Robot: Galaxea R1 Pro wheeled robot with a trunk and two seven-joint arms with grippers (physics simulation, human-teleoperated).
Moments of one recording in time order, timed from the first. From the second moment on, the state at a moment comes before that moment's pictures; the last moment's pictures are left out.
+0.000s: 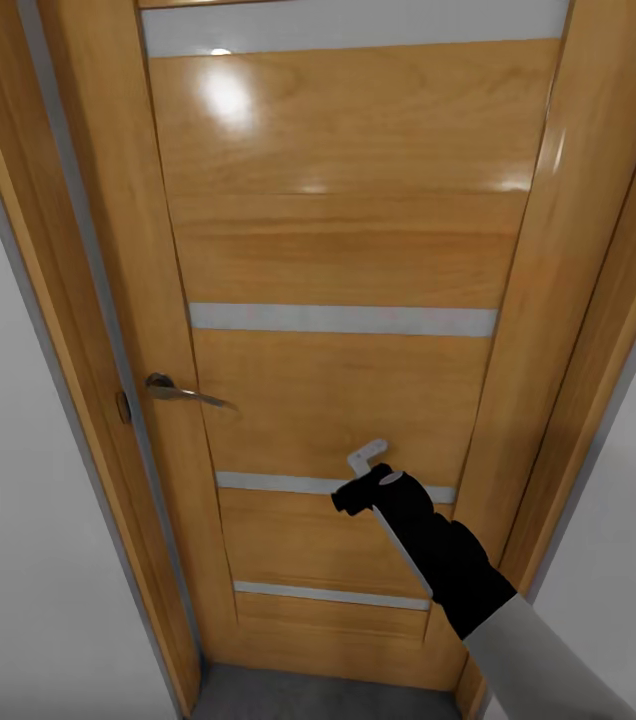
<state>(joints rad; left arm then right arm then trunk) 0.00 0.02 0.00 -0.03 0.06 -0.01 0.00 -0.69 0.03 0.50 -1.19 0.01 0.88 0.03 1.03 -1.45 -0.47</state>
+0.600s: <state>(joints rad) 0.00 0.02 0.00 -0.03 0.06 -0.01 0.00 -0.71 0.17 0.50 -1.21 0.12 0.93 -0.01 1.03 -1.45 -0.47</state>
